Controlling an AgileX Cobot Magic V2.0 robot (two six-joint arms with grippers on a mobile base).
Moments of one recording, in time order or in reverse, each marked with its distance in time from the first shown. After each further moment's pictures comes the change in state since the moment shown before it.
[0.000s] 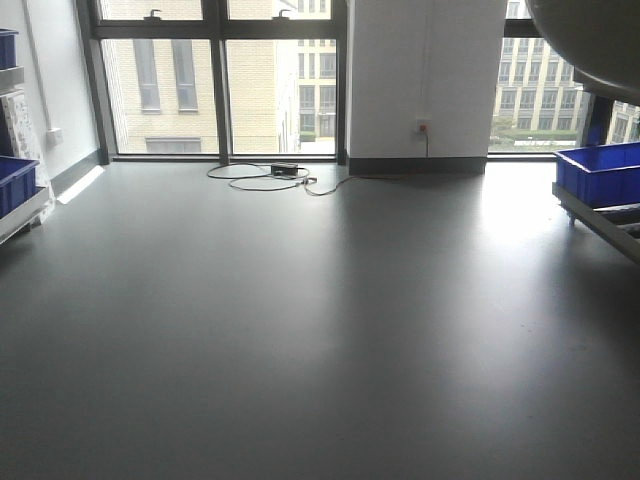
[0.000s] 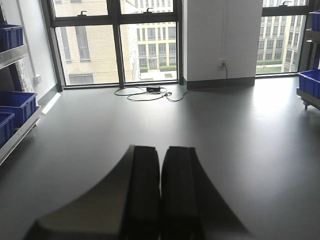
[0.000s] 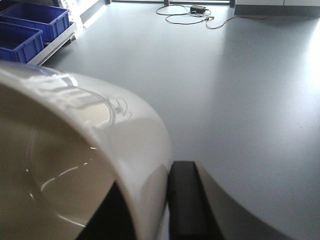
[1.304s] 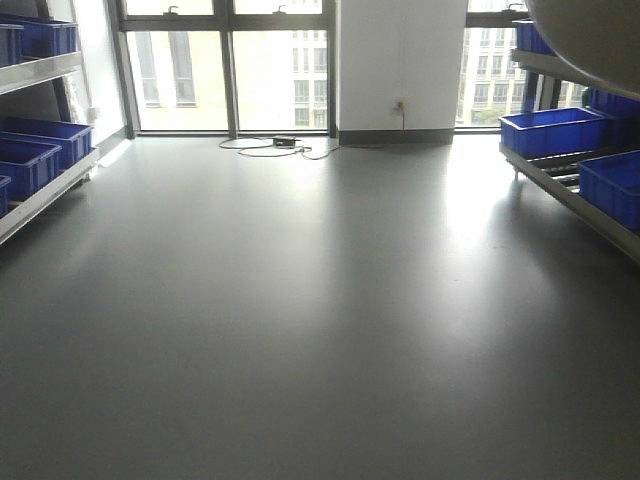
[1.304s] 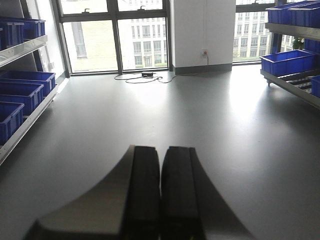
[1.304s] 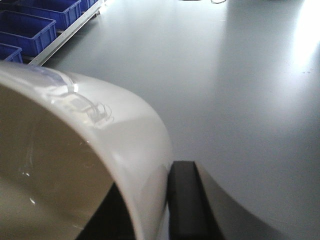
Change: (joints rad) left arm -0.008 0.000 0.000 0.000 0.000 0.000; right arm 0.000 0.000 0.000 0.000 0.000 0.000
